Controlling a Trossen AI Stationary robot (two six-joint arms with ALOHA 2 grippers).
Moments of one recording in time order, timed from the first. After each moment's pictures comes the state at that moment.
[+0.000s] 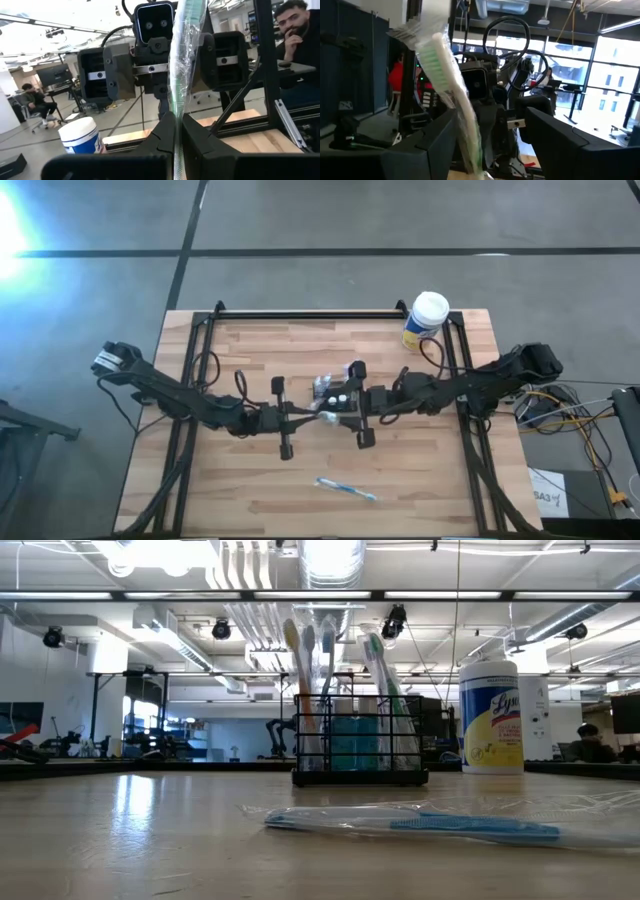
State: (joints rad) left arm -0.39 1.35 0.79 0.75 -0.49 0.30; right arm 0.23 1.47 0.93 0.76 0.09 -0.13
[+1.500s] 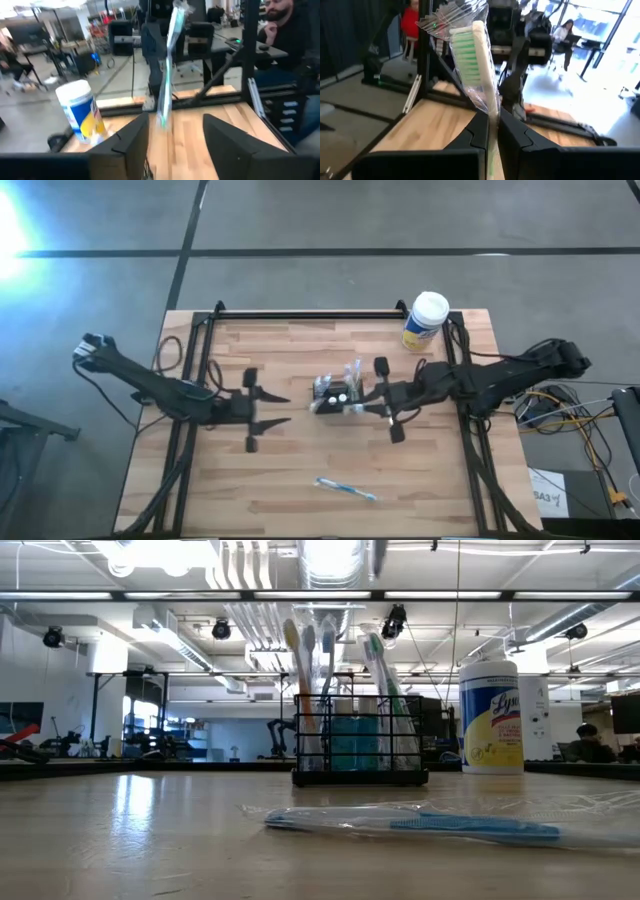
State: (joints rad) left arm -0.45 1.00 0.78 0.20 -0.51 0.09; right arm 0.22 1.18 0.92 0.16 0.05 -0.13
